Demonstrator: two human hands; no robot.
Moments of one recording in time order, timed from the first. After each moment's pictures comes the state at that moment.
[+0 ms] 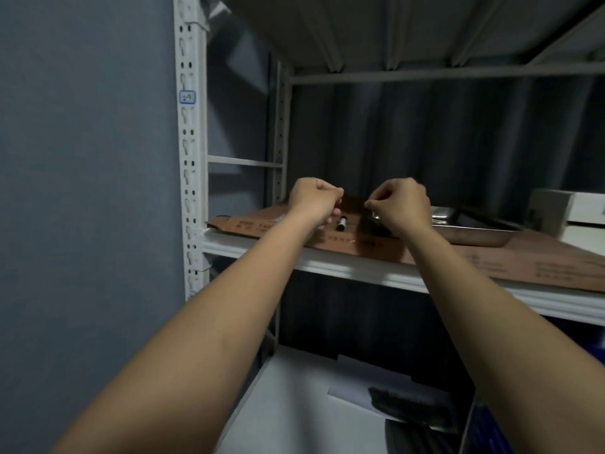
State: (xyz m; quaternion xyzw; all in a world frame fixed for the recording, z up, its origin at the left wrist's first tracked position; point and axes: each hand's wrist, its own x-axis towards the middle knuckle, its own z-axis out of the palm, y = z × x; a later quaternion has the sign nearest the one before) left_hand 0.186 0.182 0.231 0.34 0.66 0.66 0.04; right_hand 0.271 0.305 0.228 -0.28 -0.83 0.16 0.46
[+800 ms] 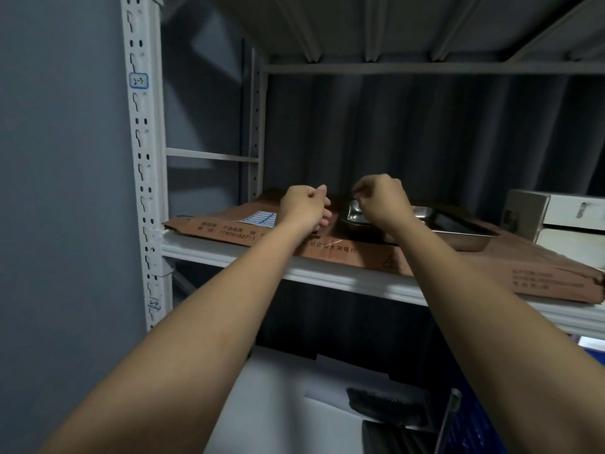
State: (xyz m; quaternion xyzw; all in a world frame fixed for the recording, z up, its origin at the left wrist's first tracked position) left_hand 0.170 0.246 0.219 0.35 0.68 0.64 0.02; right_hand 0.258 0.358 0.238 -0.25 -0.87 0.12 0.41
